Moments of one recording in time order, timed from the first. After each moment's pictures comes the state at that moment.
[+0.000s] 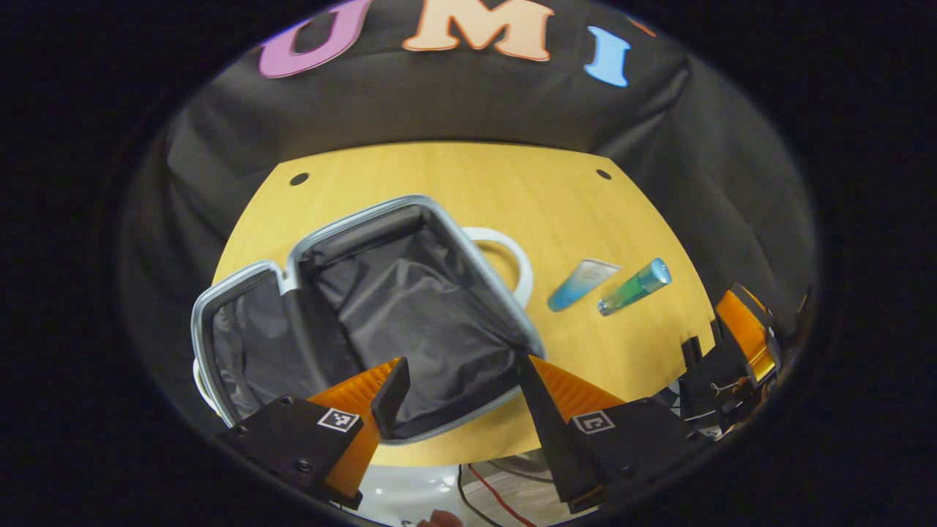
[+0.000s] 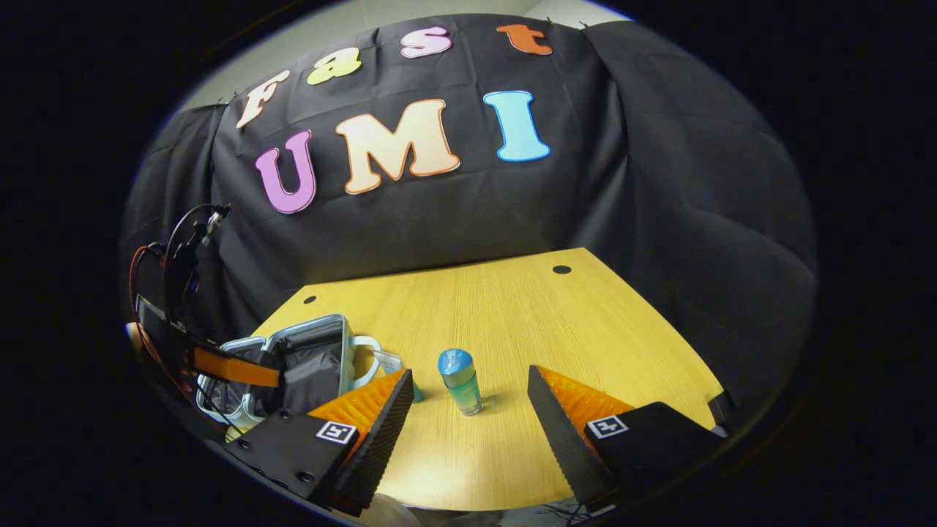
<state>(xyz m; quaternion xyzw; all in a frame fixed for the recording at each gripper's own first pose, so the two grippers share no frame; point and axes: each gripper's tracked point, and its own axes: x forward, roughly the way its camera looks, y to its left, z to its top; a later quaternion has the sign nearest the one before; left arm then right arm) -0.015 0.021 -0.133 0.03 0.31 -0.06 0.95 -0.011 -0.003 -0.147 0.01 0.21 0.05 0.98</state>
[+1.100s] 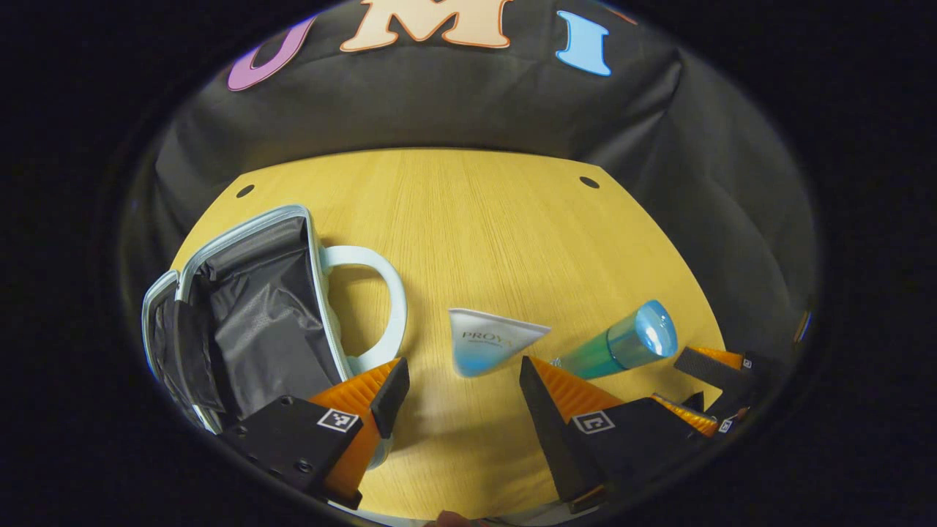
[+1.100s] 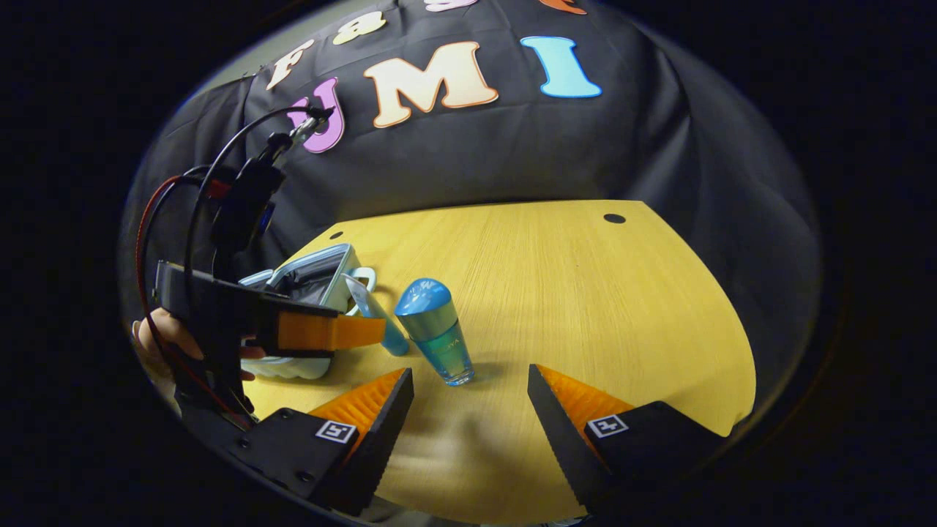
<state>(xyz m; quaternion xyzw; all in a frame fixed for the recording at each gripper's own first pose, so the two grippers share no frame) 0.088 -0.091 -0.191 0.00 0.27 -0.02 0.96 0.030 -0.018 -0.254 -0.03 0.30 0.17 0.94</state>
